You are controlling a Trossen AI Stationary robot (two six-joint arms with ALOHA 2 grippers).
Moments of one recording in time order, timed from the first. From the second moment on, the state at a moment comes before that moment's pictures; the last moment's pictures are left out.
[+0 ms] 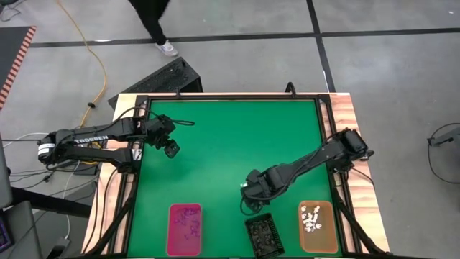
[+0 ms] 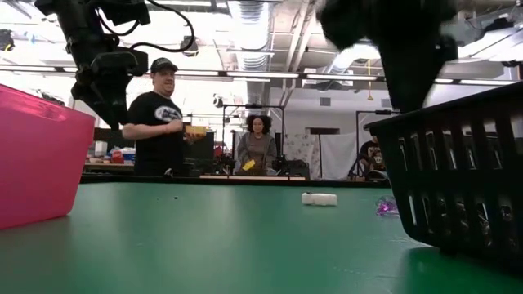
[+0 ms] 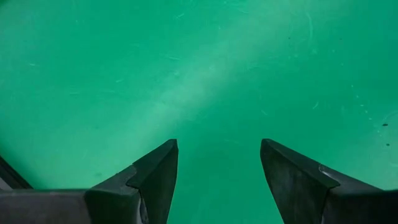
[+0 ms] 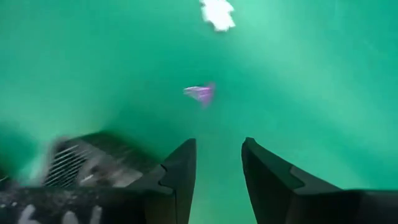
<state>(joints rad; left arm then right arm) 0.30 0.93 0.73 -0.84 -0.15 -0.45 0.40 1.82 1.50 -1.09 0.03 1.14</state>
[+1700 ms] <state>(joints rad) 0.30 0.93 0.73 -0.84 -0.22 -0.49 0.34 1.94 1.38 -0.71 -0.04 1.06</state>
